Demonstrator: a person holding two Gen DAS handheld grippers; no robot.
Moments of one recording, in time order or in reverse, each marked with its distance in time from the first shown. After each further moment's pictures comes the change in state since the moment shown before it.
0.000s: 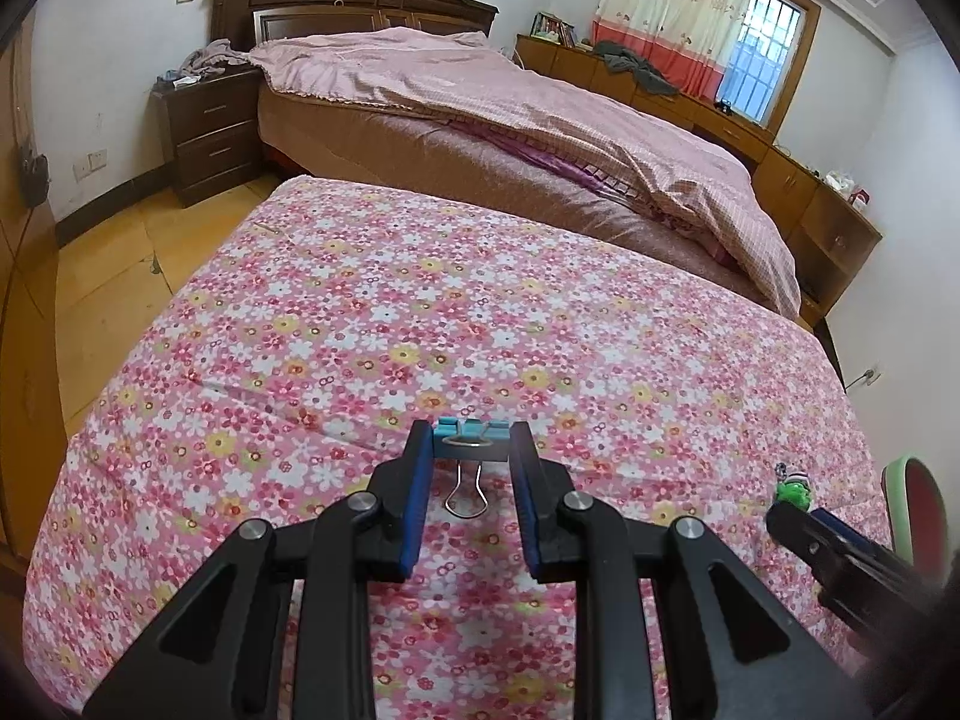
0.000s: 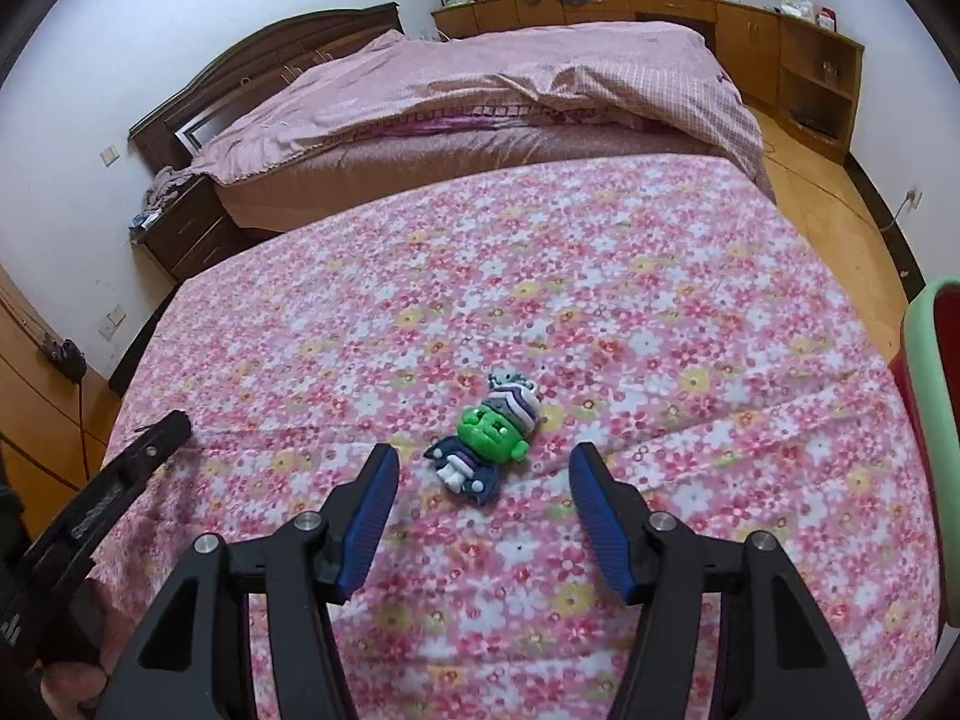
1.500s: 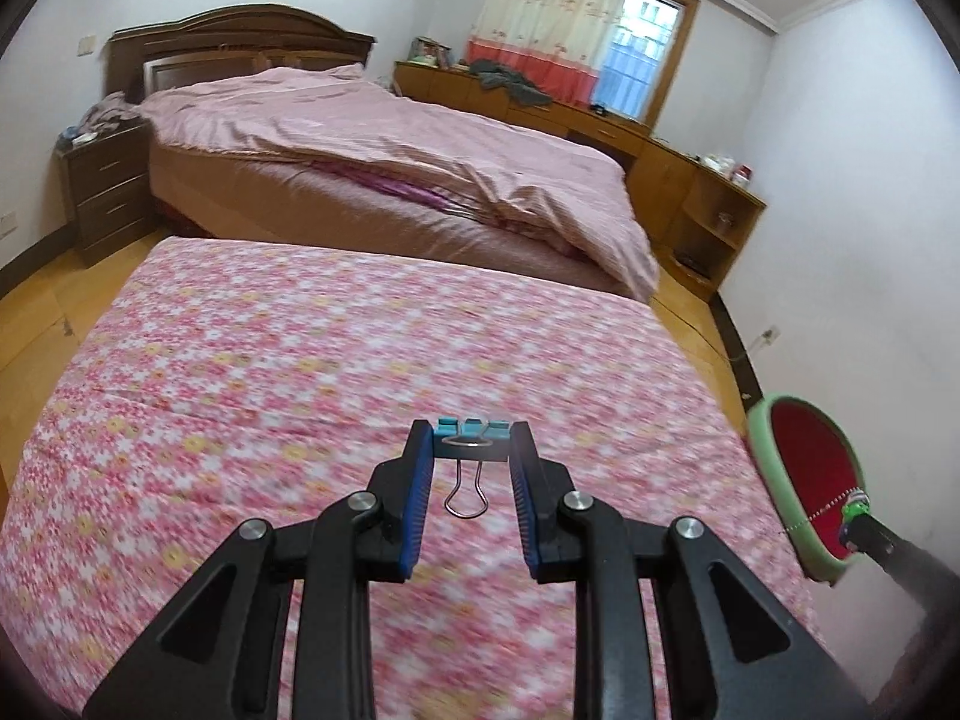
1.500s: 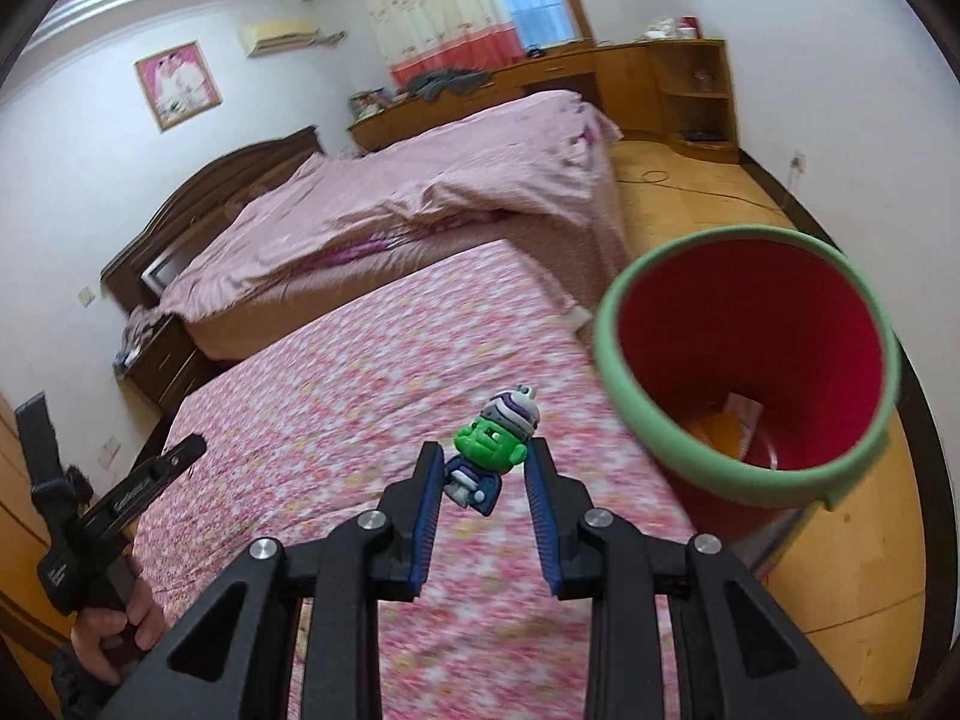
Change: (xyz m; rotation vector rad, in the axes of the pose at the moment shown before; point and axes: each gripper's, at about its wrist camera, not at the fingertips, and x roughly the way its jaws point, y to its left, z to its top) left arm -0.080 -0.085 -0.032 0.159 -0.057 -0.259; right arm -0.175 -0.125 -0.072 0.239 -0.249 -0.055
